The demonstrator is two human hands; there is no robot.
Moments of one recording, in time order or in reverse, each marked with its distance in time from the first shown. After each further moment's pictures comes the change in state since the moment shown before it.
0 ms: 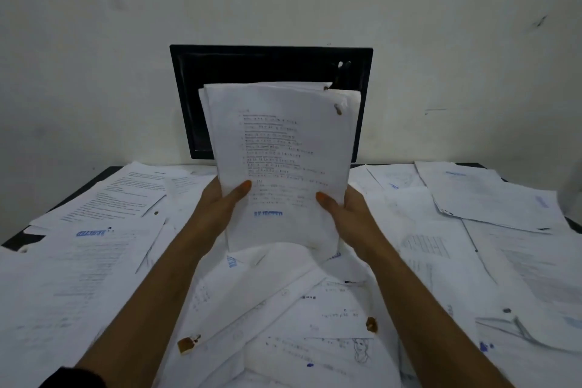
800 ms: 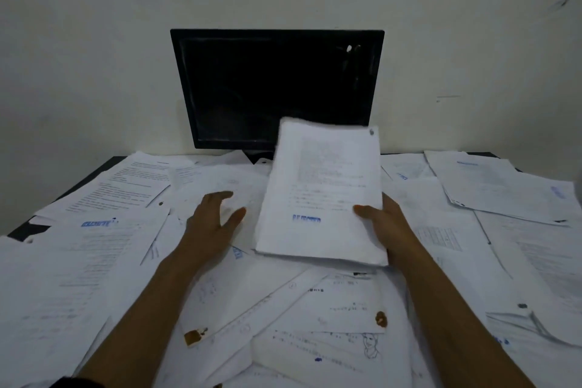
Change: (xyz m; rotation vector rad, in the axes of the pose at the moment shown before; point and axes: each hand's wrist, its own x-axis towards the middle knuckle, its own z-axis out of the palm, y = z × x) left_hand -0.004 -0.072 -0.036 0.678 0.045 0.131; right_hand 0.001 0.032 -0.047 -0.034 0.153 0.246
